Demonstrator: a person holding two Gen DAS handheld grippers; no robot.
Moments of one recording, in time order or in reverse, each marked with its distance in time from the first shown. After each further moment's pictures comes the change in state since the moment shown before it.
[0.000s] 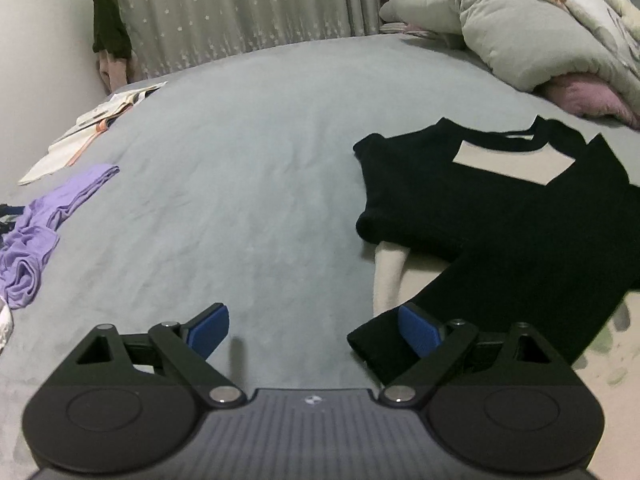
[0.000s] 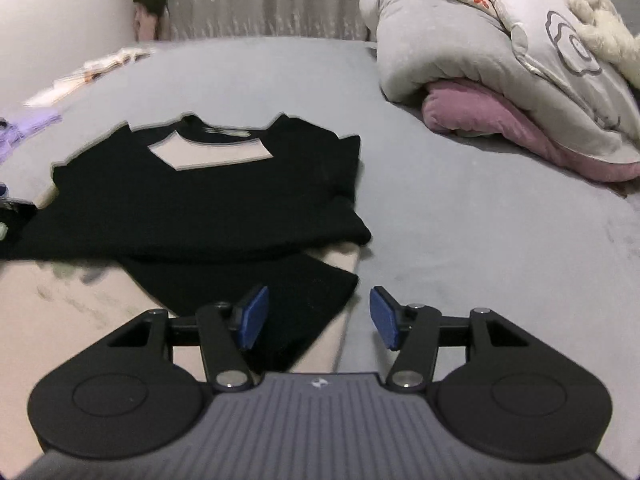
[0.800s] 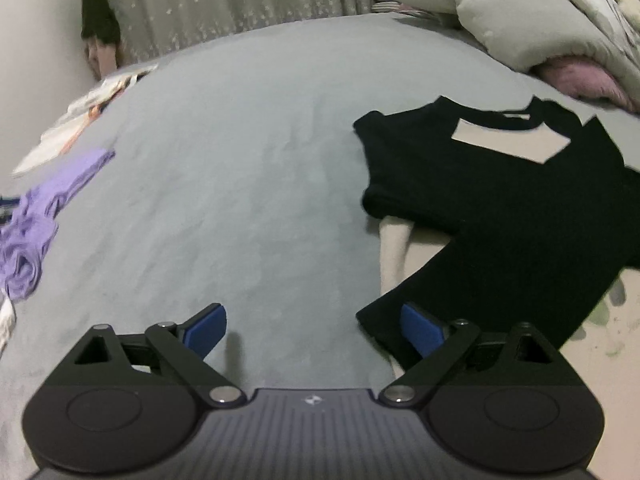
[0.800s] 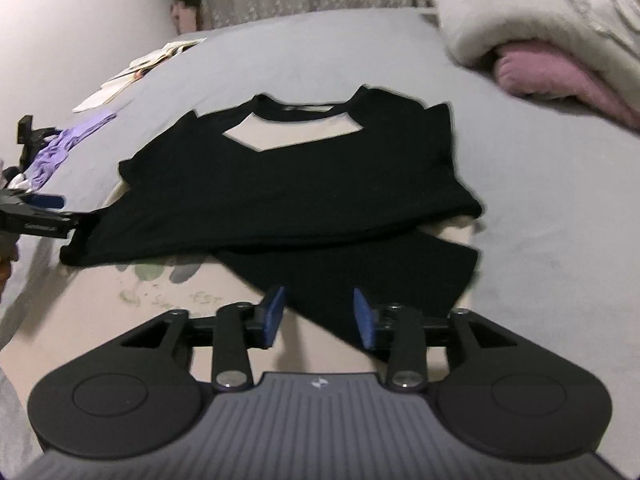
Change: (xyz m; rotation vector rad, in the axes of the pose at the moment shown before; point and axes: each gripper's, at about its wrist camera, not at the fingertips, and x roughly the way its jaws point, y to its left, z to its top) left arm -0.002 0.011 -0.001 0.003 0.094 -0.044; right arm 0.011 0.052 -0.006 0.013 0.088 0.124
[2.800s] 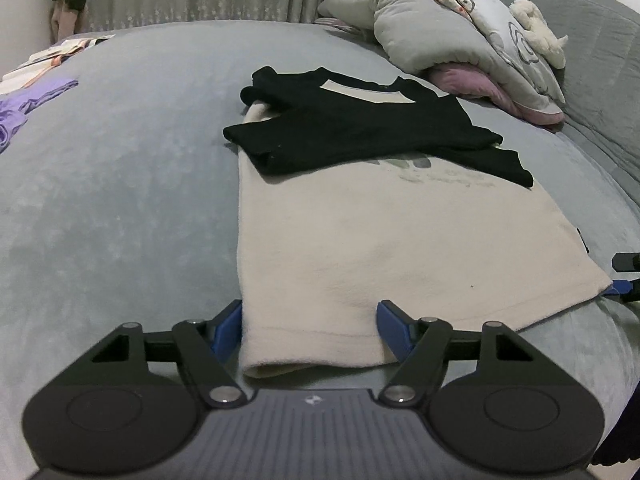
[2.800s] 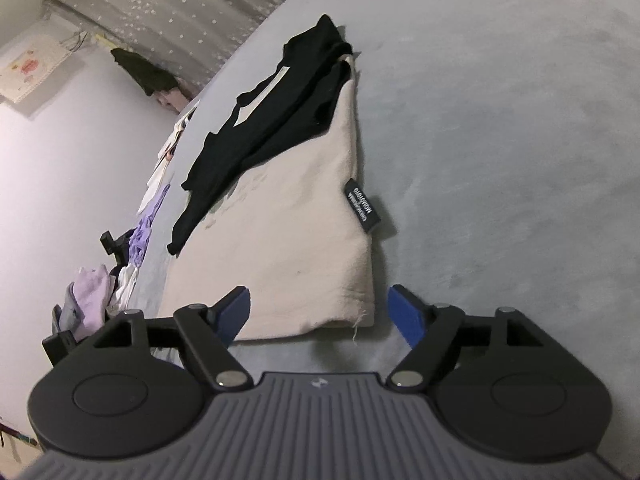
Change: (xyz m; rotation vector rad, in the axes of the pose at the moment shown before) left arm -0.106 -0.035 -0.155 -0.068 -0.058 -0.283; right arm -0.101 -0.089 -0.163 0.561 0.040 0.365
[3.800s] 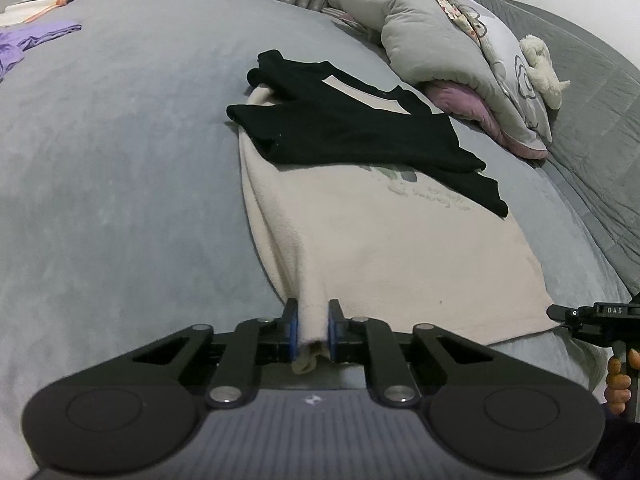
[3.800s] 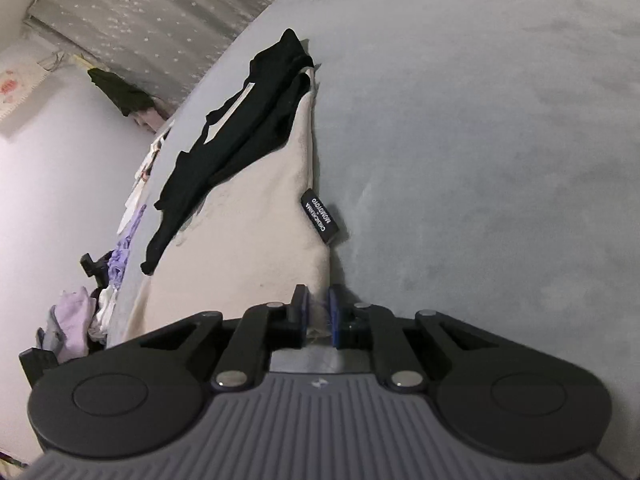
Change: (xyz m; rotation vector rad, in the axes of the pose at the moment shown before) left arm -0.009 0.023 0.005 -0.181 0.052 -0.143; right arm 0.001 -0.006 -0.007 -0.001 -0.059 -0.077
